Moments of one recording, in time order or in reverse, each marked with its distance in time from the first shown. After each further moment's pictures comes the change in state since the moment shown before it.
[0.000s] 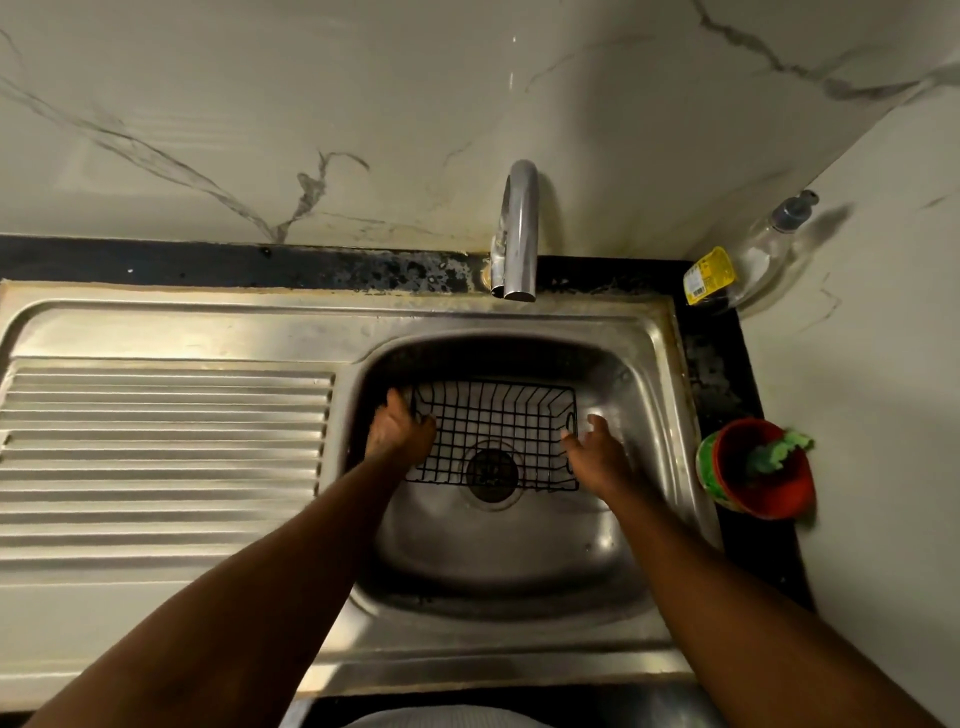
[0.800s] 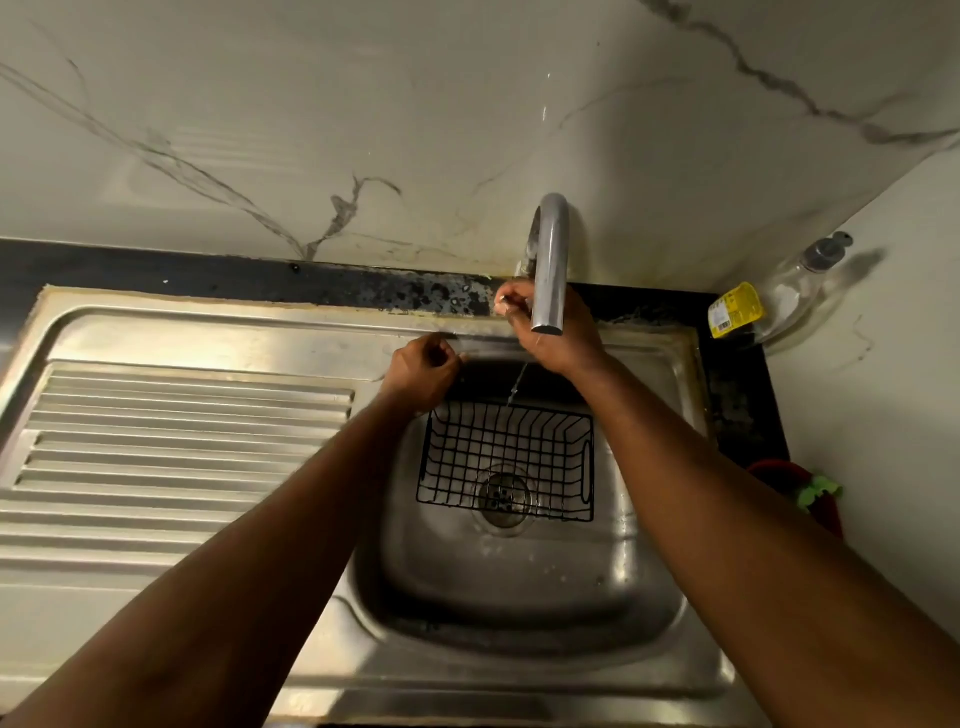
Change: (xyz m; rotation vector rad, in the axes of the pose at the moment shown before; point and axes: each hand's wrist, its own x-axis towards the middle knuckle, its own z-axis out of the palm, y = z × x) left_hand 0.027 0.064 -0.066 -0.317 0.051 0.379; right_hand 0.020 -0.217 -0.053 -0.096 0.182 -0.885
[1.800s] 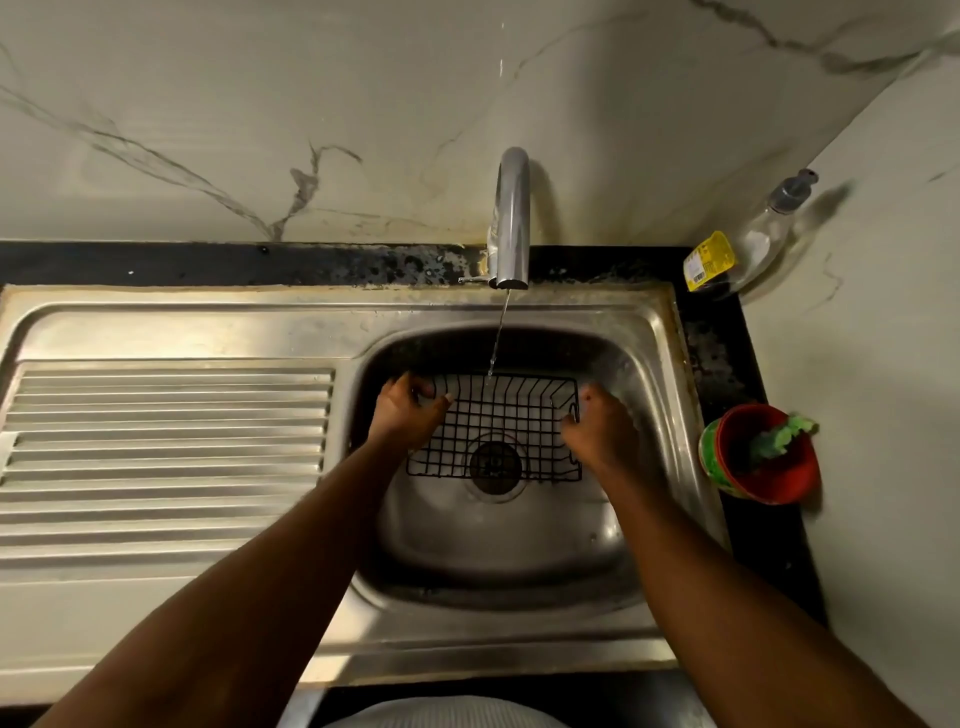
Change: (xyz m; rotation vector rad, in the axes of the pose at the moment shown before) left_hand -0.047 -0.063 0.037 0.205 -0.002 -0.139; right_hand -0.168 0.093 0.035 -0.127 -0.054 0.687
